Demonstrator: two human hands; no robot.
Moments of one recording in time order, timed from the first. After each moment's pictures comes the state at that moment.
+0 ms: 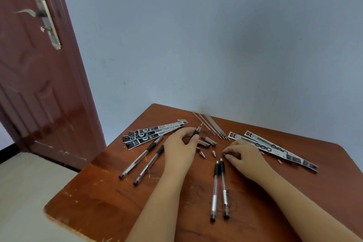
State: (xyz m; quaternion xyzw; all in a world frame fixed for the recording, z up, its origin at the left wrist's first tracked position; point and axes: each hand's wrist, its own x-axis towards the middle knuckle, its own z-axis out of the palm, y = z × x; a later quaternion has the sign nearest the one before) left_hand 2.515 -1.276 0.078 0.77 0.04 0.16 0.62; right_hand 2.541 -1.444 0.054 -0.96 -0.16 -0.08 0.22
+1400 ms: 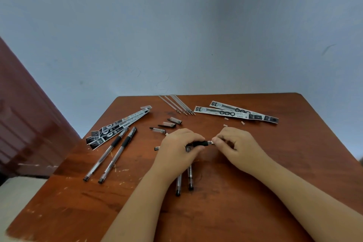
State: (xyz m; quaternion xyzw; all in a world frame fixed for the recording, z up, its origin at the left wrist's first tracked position) left_hand 2.500 -1.319 0.051 0.88 -0.31 0.15 0.32; right_hand 2.479 -1.485 0.041 -0.89 -0.18 -0.19 0.38
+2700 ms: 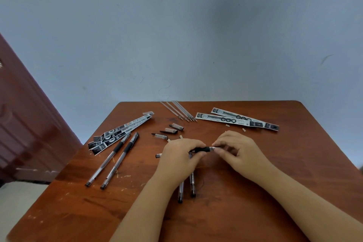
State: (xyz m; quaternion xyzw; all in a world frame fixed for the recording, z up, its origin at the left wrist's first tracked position) left_hand 2.496 -1.320 0.055 0.88 -0.30 0.16 0.32; right_hand 2.480 -1.486 0.040 -0.87 -0.20 -0.19 0.40
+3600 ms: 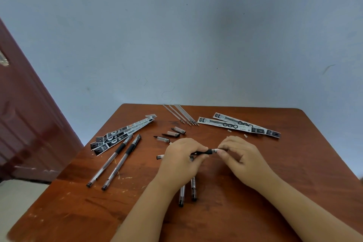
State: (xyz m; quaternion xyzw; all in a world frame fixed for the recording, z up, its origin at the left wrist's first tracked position) left_hand 2.498 -1.319 0.052 0.87 -0.31 0.20 0.34; right_hand 2.479 -1.486 0.040 -0.87 -0.22 -0.24 0.37
